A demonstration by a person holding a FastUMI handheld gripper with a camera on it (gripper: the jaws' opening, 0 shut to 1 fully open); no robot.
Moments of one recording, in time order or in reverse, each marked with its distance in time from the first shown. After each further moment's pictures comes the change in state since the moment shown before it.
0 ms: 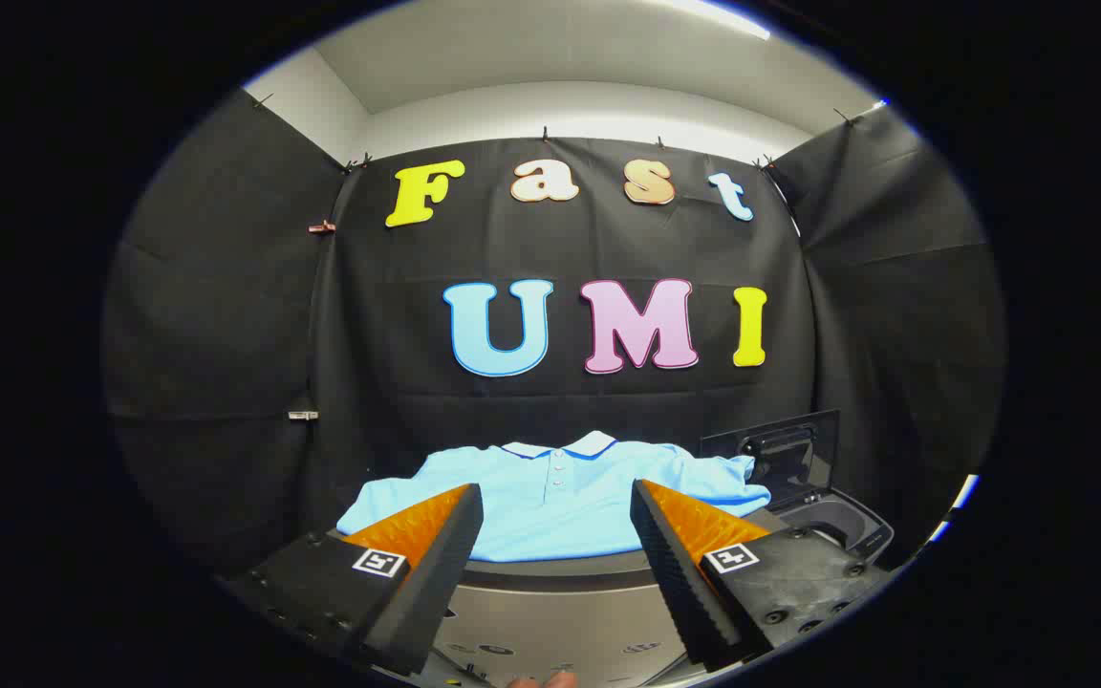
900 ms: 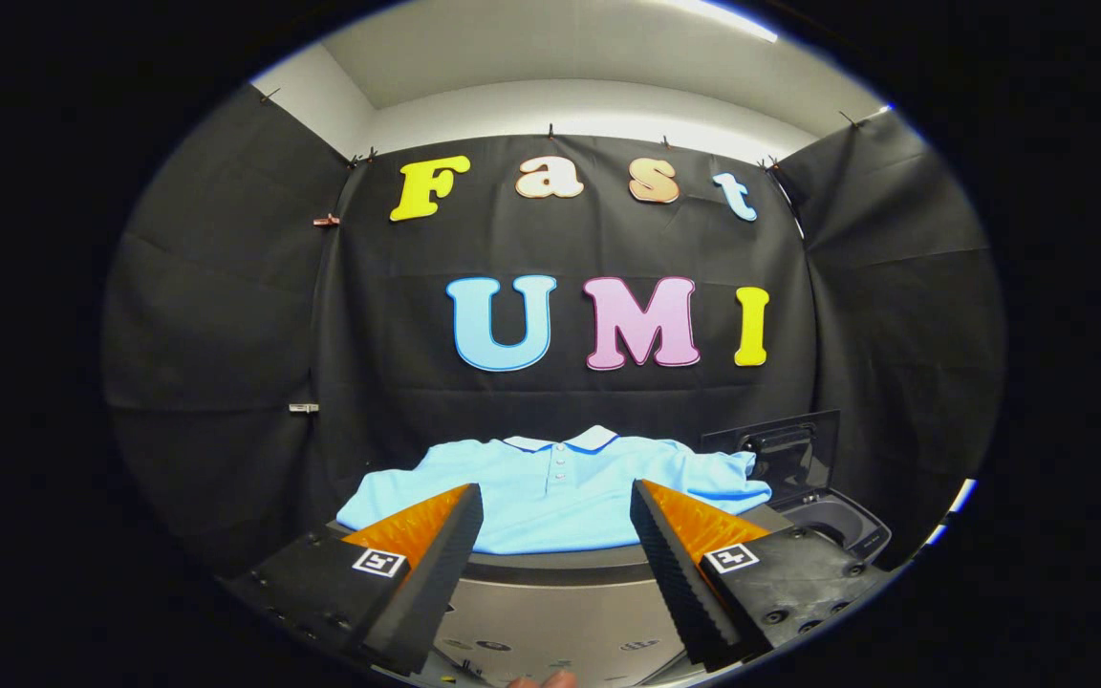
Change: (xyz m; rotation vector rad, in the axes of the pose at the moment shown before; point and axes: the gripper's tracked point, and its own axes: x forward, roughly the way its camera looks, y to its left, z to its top) arm -0.004 0.003 -0.006 -0.012 0.009 0.010
